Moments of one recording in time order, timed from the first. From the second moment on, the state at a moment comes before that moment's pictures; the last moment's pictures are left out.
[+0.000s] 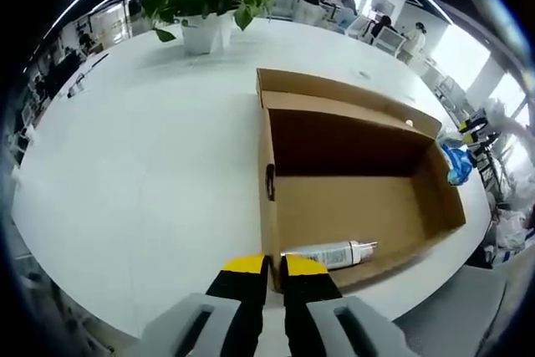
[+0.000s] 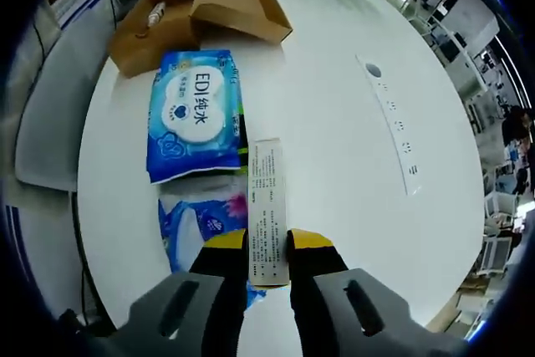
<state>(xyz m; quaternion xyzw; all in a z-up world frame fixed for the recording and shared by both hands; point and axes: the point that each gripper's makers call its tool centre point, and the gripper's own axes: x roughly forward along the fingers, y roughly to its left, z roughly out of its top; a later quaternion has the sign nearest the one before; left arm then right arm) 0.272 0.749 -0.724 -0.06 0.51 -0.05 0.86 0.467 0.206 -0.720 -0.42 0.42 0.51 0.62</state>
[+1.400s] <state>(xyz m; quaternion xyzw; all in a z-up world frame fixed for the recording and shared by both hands) 0.271 0.742 -0.722 -0.07 0.51 -0.05 0.86 0.477 0.180 -0.739 -0.50 0.41 0.51 0.57</state>
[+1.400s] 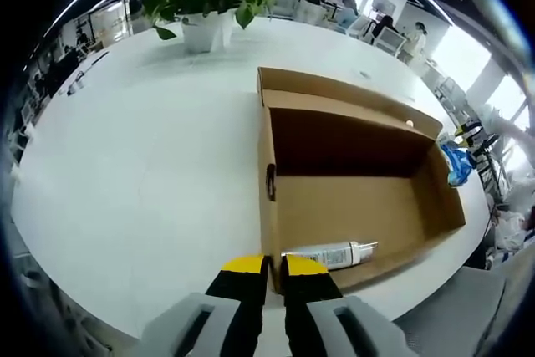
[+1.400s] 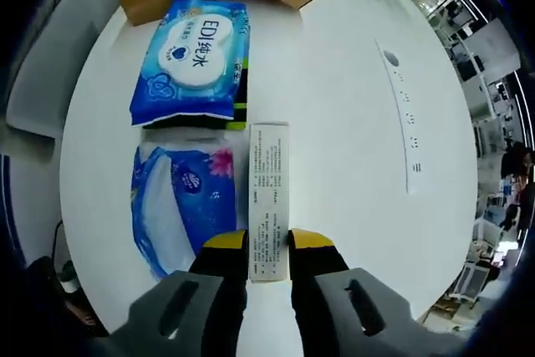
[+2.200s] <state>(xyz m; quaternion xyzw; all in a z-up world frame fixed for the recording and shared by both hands) 0.276 0.743 -0.719 -0.02 0.48 -0.08 0.87 0.479 0.199 -0.710 -0.49 0.37 0.49 0.62</state>
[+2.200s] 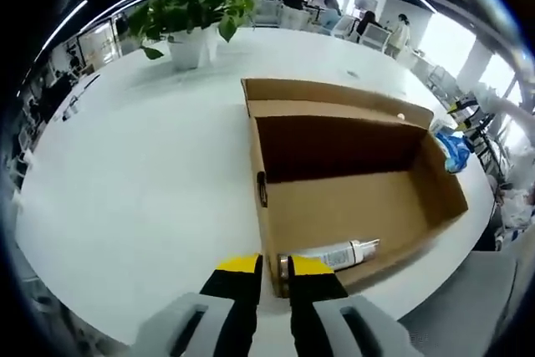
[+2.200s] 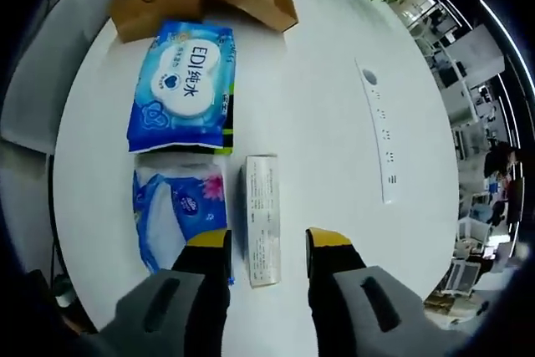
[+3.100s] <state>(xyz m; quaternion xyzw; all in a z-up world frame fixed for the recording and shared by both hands) 0.290 0.707 -0.671 0.10 0.43 -0.23 0.87 0.421 0.231 -0.645 -0.37 0.33 0.45 0.75</state>
